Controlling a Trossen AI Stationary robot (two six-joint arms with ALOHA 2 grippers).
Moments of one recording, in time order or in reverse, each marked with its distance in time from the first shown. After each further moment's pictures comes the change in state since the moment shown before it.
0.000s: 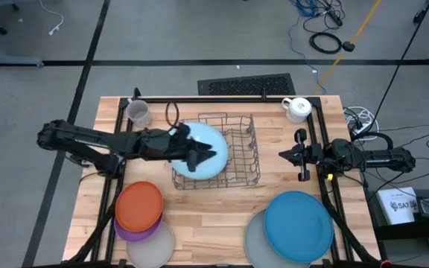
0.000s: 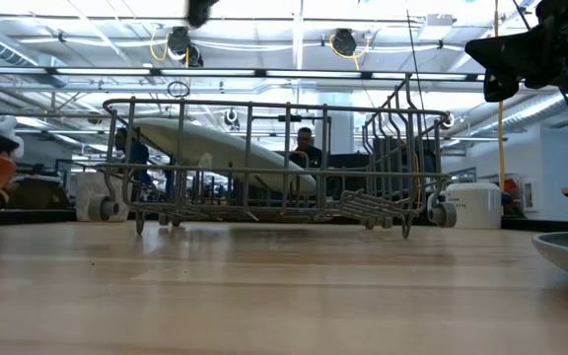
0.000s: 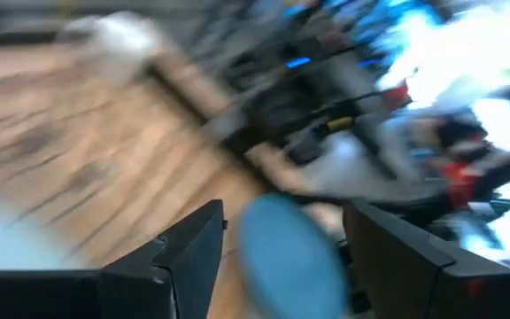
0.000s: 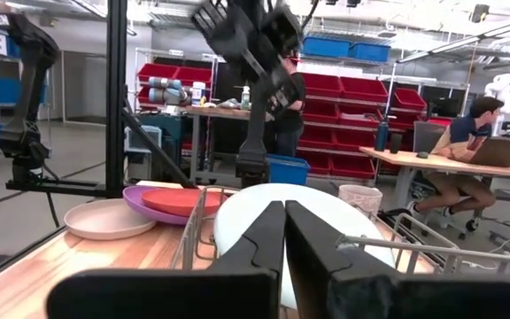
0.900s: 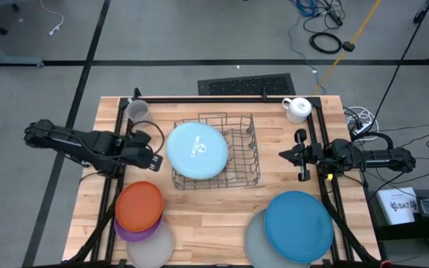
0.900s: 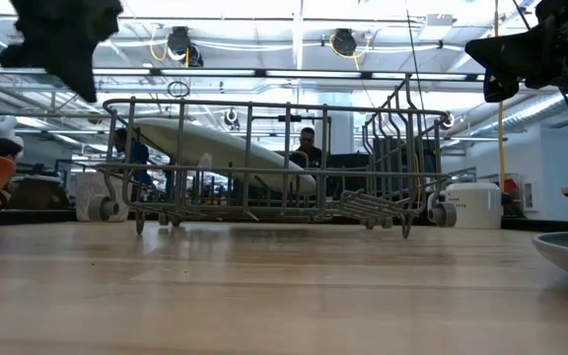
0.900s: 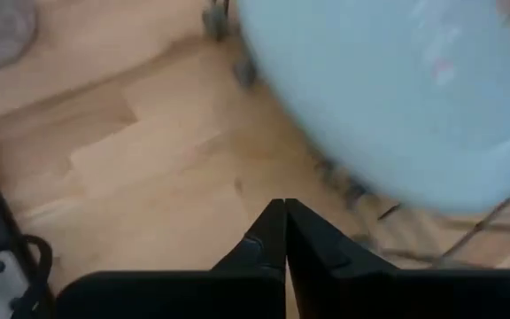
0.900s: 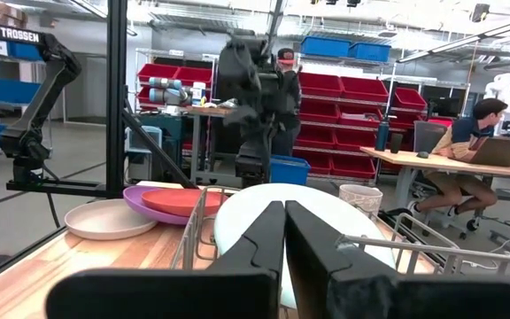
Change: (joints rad) left arm -0.092 -0.277 -0.170 -1.036 -0.114 -0.399; right arm 0.000 0.000 0.000 0.000 0.000 0.001
